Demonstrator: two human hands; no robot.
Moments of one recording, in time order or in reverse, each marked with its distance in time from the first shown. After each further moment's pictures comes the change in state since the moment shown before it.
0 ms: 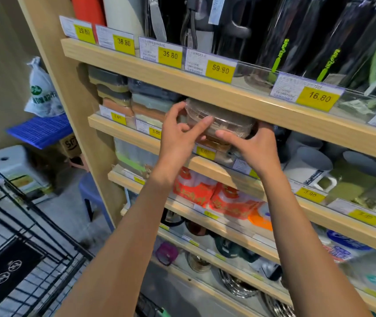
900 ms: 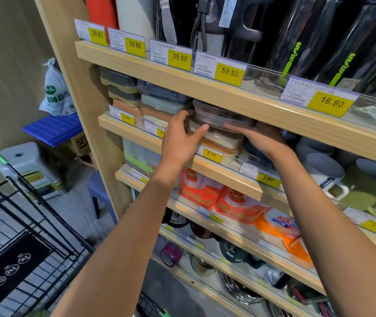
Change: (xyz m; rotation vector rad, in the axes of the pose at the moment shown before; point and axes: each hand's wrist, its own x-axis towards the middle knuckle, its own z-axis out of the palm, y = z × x) left_hand 0.027 -0.021 -0.017 0.650 0.078 0.088; right_hand 0.049 0.002 0.003 -0.059 -0.384 0.202
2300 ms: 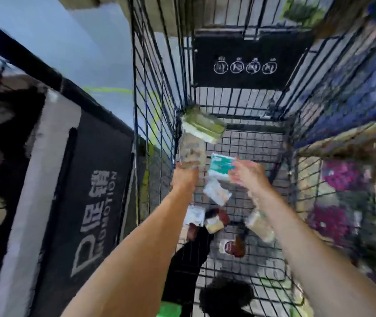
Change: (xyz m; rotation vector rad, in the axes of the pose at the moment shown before) left_hand -0.444 -0.502 -0.173 -0.330 0.990 -1.702; right_hand -0.174 0.213 0.683 -0.099 -1.051 0.462
